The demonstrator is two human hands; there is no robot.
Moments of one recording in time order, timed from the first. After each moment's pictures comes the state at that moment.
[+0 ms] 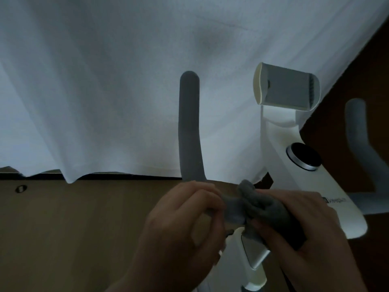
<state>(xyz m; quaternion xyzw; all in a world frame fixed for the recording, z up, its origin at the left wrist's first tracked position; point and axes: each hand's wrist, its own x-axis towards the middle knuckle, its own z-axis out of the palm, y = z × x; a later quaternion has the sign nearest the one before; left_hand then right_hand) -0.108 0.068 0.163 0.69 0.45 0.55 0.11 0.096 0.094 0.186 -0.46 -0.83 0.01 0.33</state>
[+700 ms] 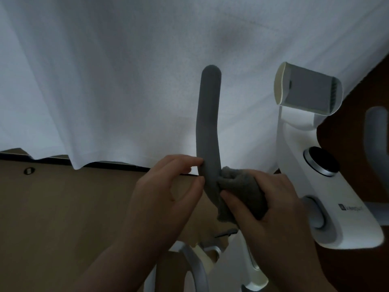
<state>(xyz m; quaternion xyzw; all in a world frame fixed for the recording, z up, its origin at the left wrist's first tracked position) -0.141 0.085 0.154 0.59 0.57 0.55 0.17 0.026 0.102 0.183 -0.48 -0.80 0.06 0.36</state>
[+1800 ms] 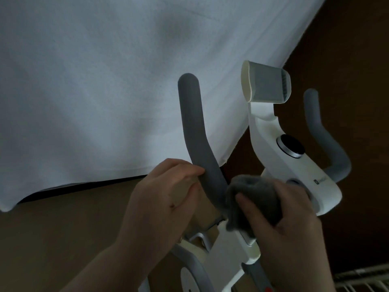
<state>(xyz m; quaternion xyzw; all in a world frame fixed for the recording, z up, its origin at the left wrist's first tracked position) -0.186 0.133 0.136 0.68 0.43 0.52 0.28 -0.022 0.073 0.193 -0.68 -0.64 -0.02 0.35</state>
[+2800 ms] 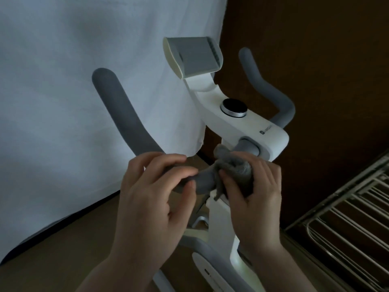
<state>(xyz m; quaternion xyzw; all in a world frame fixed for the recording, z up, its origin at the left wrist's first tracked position) -0.155 0.114 0.164 0.82 0.34 0.43 0.15 0.000 0.053 0.150 -0.70 -0.51 -0.14 0.47</state>
